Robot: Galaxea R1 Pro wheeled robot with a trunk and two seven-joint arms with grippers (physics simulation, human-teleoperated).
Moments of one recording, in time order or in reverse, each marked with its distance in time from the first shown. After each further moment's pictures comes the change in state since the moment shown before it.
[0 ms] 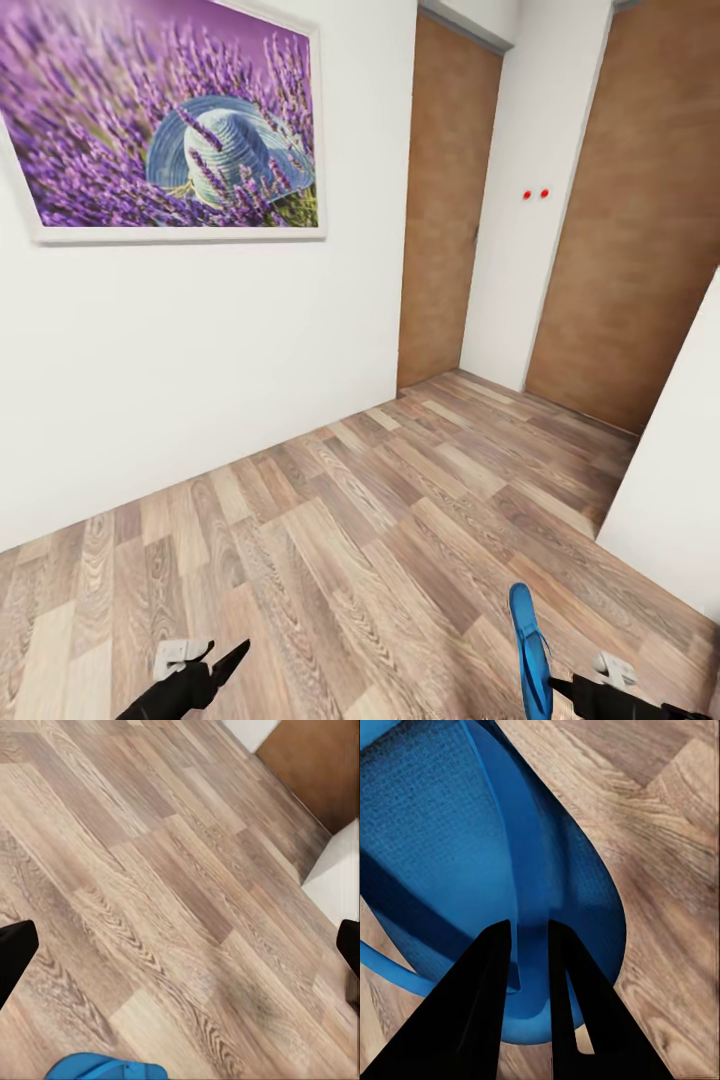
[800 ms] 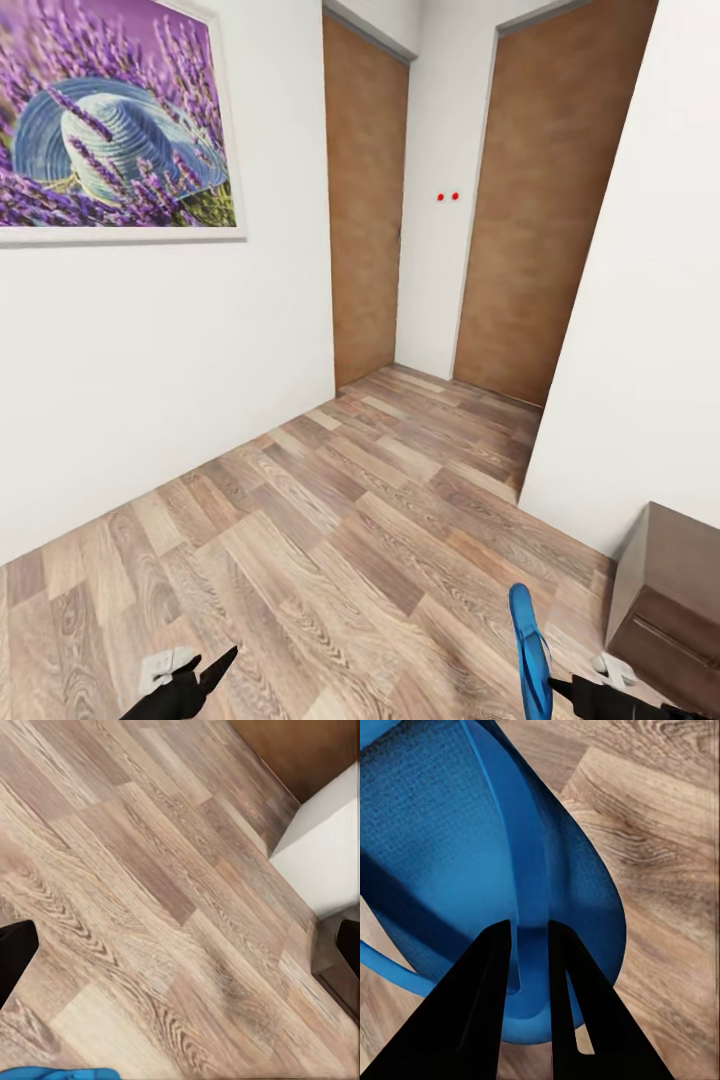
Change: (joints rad) left arm -0.001 -0.001 0.062 0.065 0.031 -0.004 0.003; right arm 0.000 0.001 0.001 0.002 0.001 0.000 0.000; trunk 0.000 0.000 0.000
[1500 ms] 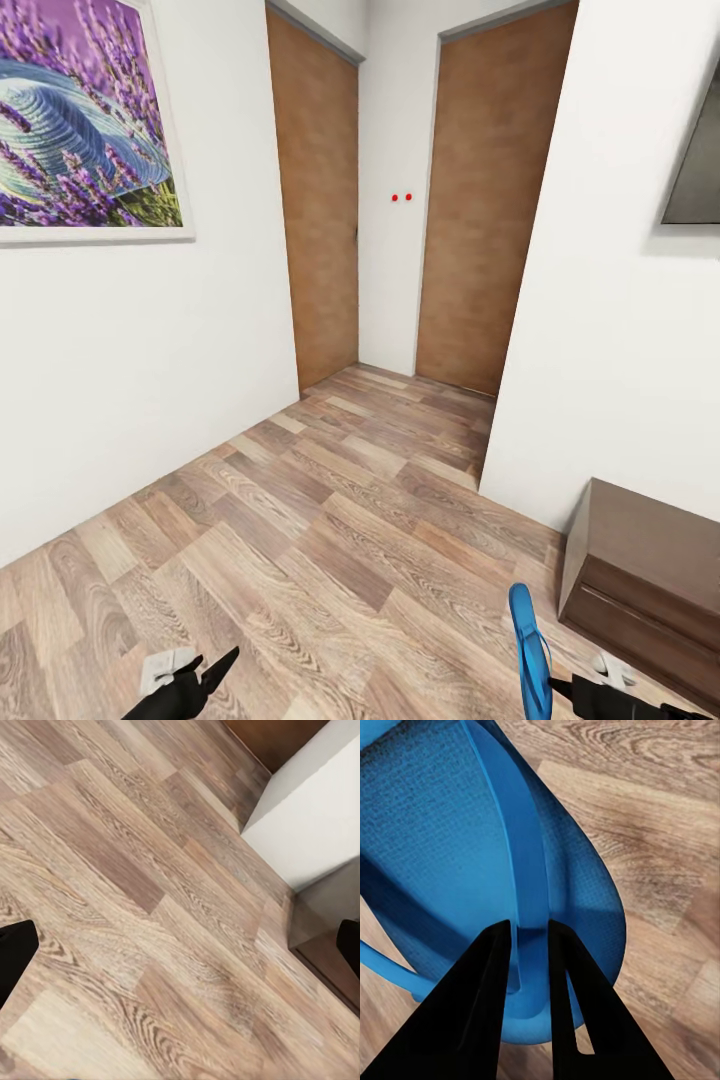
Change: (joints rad) left arm 0.001 -0.002 -0.004 0.000 0.000 0.000 0.000; right arm 0.000 0.000 -0.002 0.000 -0.001 0.000 -0.001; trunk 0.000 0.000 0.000
